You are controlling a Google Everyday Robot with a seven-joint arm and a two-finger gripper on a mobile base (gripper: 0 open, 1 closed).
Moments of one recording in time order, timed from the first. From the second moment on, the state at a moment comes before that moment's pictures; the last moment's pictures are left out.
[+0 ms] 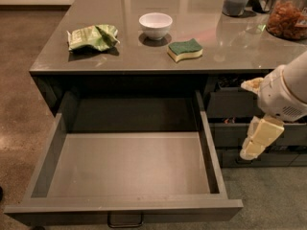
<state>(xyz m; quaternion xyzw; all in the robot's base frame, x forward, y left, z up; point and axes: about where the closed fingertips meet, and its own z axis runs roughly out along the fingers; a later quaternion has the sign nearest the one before) 0.446 -0.218 0.862 -0.61 0.77 0.02 0.20</state>
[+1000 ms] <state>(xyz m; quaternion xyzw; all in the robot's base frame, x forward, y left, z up) 0.400 -0.182 0.797 -0.64 0.73 0.05 0.24</state>
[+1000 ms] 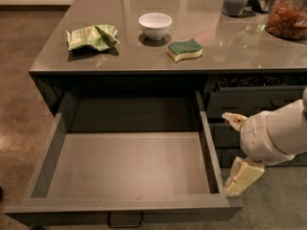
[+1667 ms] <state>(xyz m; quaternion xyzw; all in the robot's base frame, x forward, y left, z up) 0.396 -0.168 0.745 -0.65 0.73 0.04 0.24</state>
